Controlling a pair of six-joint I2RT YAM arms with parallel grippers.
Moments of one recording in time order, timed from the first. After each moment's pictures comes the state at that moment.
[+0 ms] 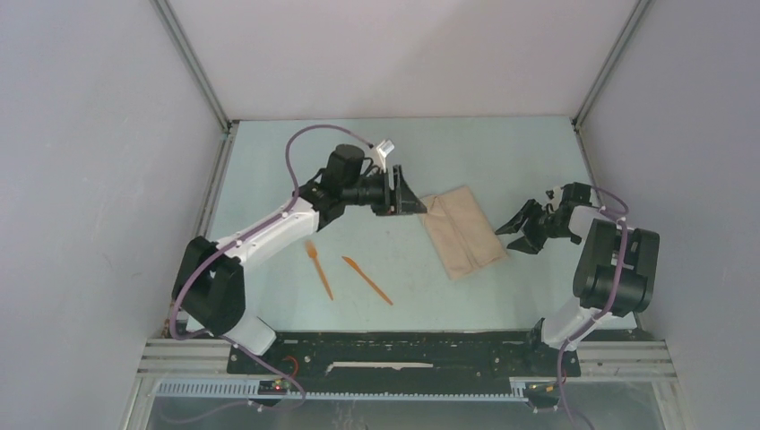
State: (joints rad) left arm -0.60 1.57 1.22 -0.10 0.61 -0.72; right arm -0.30 1.65 0.86 -0.45 -0.66 0.42
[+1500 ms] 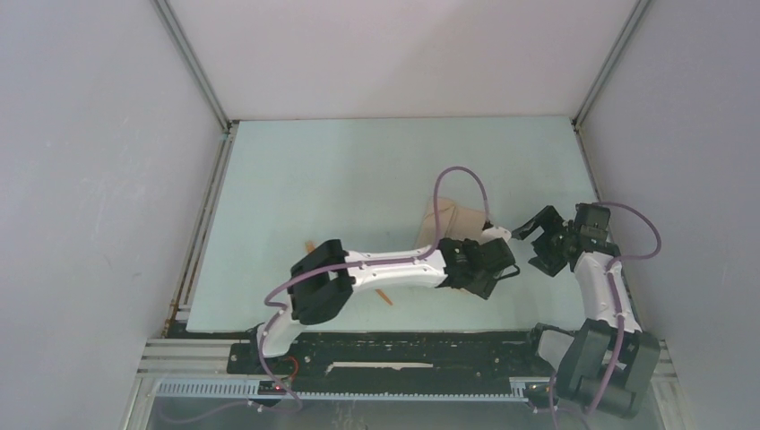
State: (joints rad) left arm -1.27 2.09 1.70 -0.59 -0.26 -0.61; right arm -0.33 1.08 0.63 -0.53 -0.40 0.60
